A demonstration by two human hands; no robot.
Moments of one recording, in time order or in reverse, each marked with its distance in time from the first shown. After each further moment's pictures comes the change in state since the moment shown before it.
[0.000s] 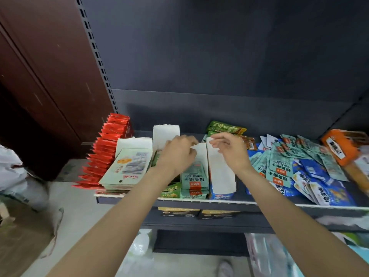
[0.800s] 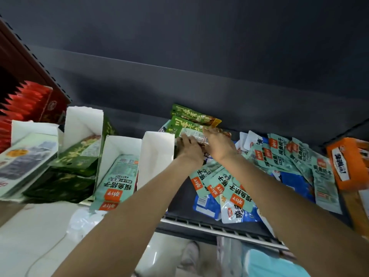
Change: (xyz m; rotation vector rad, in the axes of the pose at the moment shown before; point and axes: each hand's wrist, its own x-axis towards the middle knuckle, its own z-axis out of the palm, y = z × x) left_hand 0.162 0.115 0.185 -0.019 -0.439 -0.546; right_hand 0.141 0.196 -0.076 -0.969 -0.523 -0.118
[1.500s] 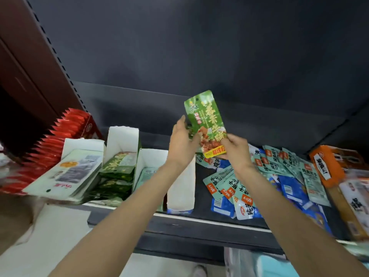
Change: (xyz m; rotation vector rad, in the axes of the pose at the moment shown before) left_hand -0.089 -0.058 -0.078 -0.735 0.571 0.472; right_hand -0.093 -0.082 -0.088 1.151 0.426 0.304
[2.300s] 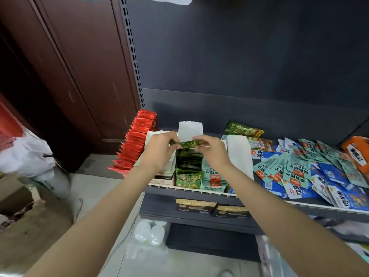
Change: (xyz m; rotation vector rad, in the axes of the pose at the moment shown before) left_hand -0.070 -0.077 -0.244 0.440 -0.075 0.201; right_hand -0.116 -0.063 0.194 -0.262 -0.183 -0.298
